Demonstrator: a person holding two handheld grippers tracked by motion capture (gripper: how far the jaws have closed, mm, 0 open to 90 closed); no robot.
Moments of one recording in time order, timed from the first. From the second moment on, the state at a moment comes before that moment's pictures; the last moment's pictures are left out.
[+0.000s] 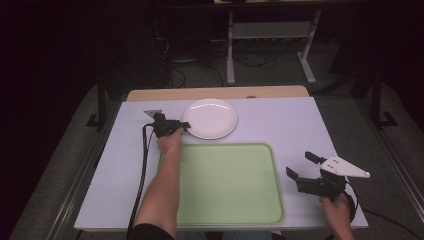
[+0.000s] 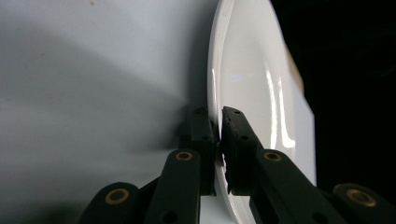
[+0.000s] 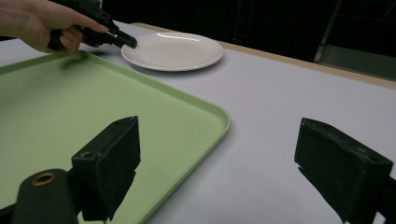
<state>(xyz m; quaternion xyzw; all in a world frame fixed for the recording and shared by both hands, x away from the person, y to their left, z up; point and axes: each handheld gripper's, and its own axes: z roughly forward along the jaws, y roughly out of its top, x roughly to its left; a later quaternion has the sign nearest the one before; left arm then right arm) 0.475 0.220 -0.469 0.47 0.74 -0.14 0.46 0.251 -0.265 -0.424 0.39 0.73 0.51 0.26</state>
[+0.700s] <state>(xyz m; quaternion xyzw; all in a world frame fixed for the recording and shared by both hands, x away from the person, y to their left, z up) 0.472 0.224 -0.468 0.44 0.73 -0.16 0.50 0.251 -0.265 -0.425 0.39 0.73 0.50 0.26</state>
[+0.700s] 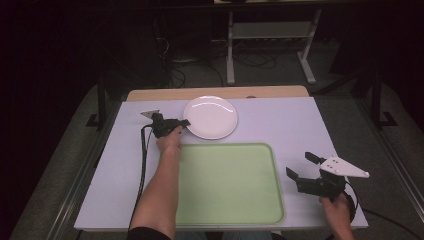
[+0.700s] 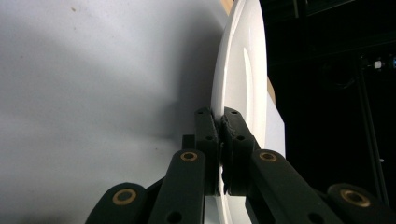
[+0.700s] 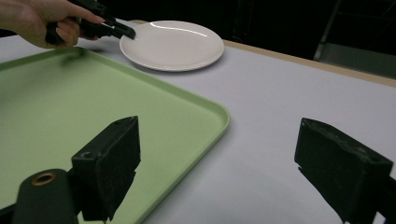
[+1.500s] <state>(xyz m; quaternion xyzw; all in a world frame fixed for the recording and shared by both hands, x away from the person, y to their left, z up) 0.472 0.233 -0.457 0.44 0.71 -0.16 0.53 0.252 -0.266 -0.427 0.39 0.73 0.50 0.26</state>
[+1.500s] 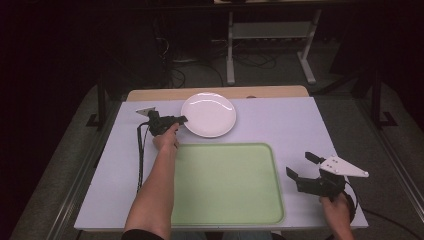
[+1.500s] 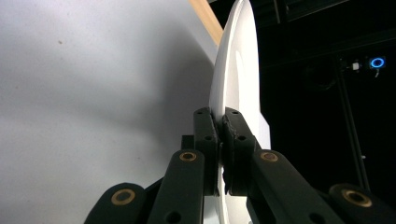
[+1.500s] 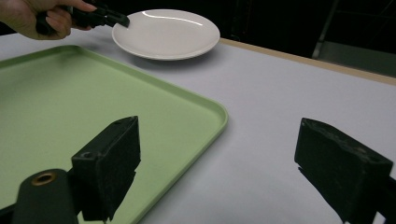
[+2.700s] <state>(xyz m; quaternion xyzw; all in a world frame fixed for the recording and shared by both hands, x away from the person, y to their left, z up) 0.460 0.267 -0.421 0.46 0.67 -0.16 0.56 0.255 -0.264 -0.428 0.39 0.73 0.50 0.26</state>
